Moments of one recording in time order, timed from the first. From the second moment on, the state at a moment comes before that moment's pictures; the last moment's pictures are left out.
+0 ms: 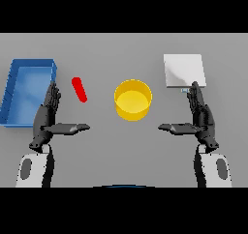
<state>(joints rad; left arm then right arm) 0.00 0.00 0.00 -1.57 0.00 0.00 0.00 0.00 0.00 0.00 -1.57 0.00 0.00 0.00</state>
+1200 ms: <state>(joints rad) -0.08 0.08 -0.06 -1.45 -0.16 -0.01 -0.02 0.11 -0.06 0.12 -1.69 0.24 -0.05 -0.10</state>
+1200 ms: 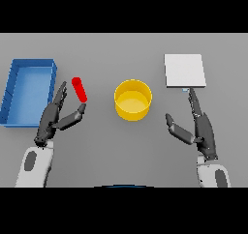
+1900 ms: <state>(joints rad) -0.36 0.07 0.00 -1.10 -0.18 0.02 -0.07 0.10 -0.06 0.12 -1.70 0.24 -0.05 -0.11</state>
